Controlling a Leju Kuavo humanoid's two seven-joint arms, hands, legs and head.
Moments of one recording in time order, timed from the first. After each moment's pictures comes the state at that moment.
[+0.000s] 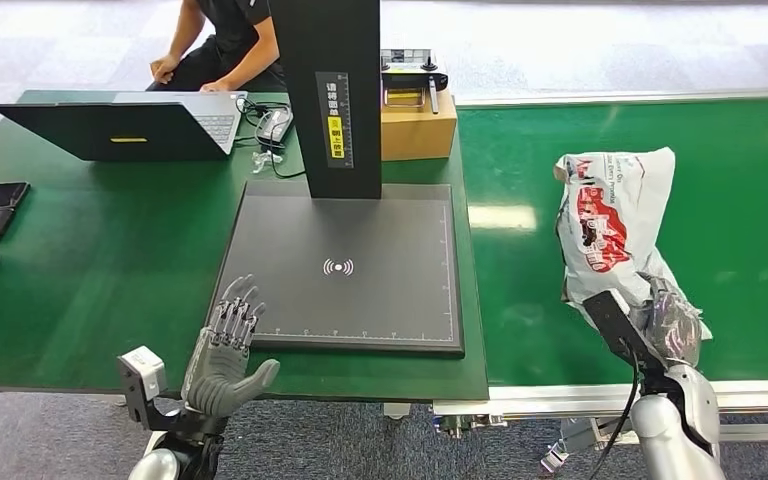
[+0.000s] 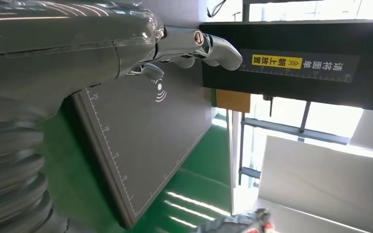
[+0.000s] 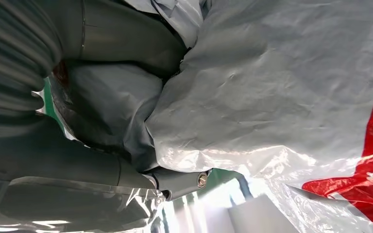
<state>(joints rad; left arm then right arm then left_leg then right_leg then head) 0.11 -0.17 -0.08 -1.36 -0.05 -0.21 -0.39 -0.16 -0.19 -0.22 -1.28 0.87 -0.29 -0.15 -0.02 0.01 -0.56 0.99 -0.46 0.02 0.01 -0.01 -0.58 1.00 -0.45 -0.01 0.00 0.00</state>
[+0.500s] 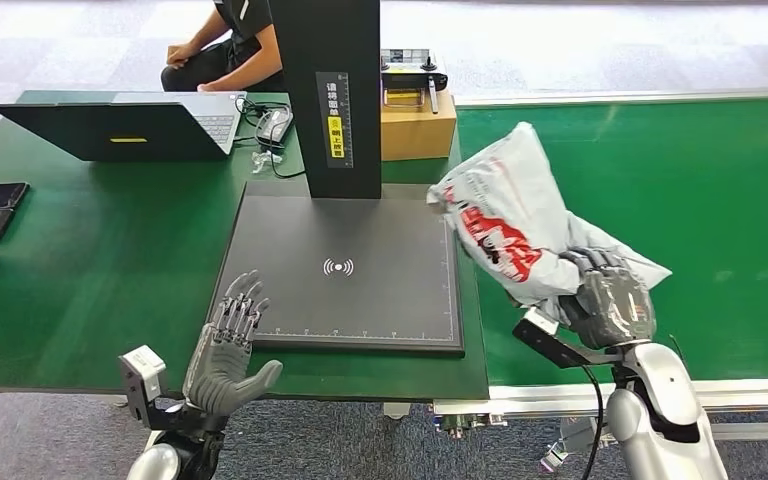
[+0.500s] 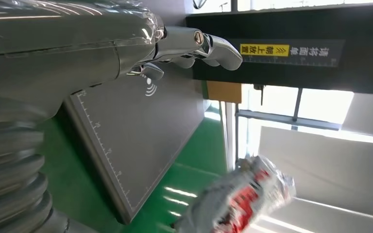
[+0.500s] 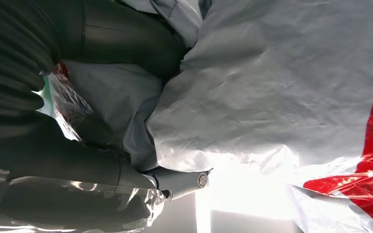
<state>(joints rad) 0.08 -0.18 -0.07 -1.36 -0.08 -0.26 -0.42 -0.16 -0.21 -0.04 -1.50 1.23 -0.16 -0.27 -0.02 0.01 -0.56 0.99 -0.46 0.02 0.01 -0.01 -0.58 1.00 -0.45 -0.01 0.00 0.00</state>
